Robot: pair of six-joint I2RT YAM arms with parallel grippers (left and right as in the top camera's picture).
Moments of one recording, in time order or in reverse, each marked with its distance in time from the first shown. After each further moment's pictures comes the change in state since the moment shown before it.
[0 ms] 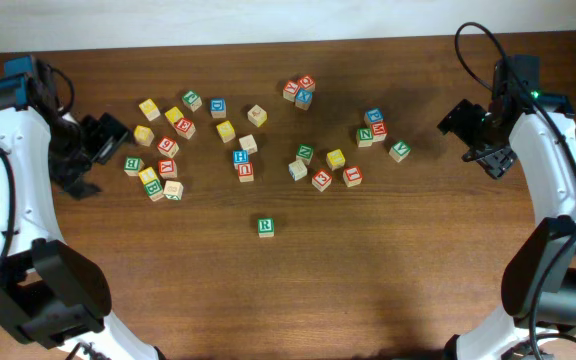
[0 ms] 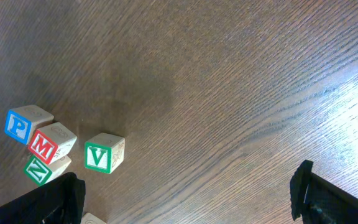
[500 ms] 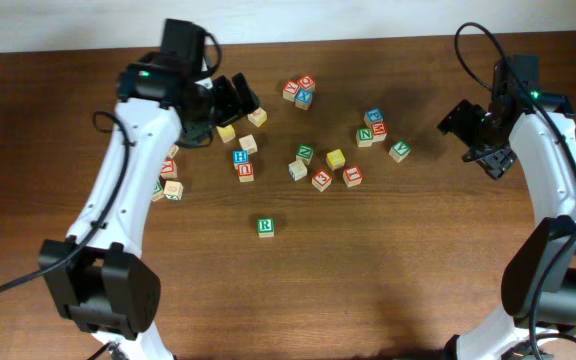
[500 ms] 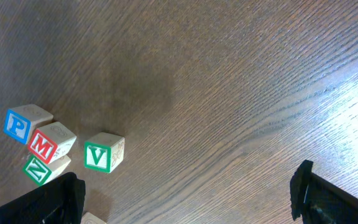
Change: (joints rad) left arm -0.513 0.000 -0.001 0.381 -0.128 -0.103; right arm 0.000 0.000 0.000 -0.002 0.000 0.000
